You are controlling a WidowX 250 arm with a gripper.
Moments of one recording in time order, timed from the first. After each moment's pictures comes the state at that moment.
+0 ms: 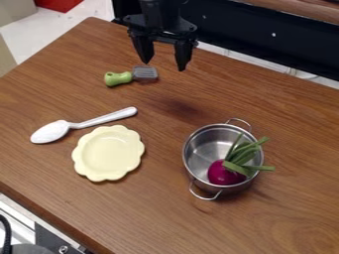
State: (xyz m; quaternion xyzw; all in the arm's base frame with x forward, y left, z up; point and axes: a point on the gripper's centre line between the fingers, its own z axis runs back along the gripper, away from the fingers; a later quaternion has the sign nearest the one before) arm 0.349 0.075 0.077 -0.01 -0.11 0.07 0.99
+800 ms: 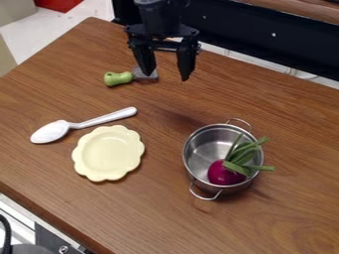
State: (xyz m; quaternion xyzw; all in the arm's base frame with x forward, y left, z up) arm 0.326 0.047 0.082 -0.06 -0.06 0.07 0.99
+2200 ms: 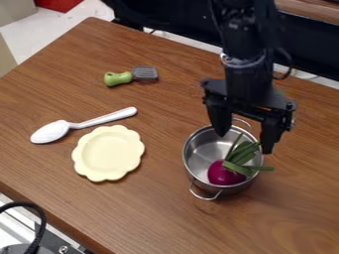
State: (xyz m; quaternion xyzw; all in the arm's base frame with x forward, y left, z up) arm 0.273 -0.086 0.067 -0.07 -0.06 -0.04 0.99
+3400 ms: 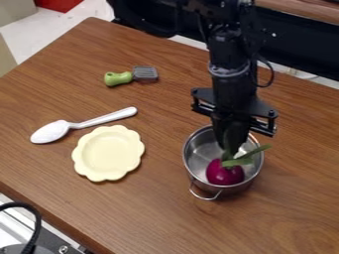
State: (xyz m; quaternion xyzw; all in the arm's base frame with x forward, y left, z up) arm 0.274 -0.065 0.049 -0.06 -0.03 -0.03 1.00
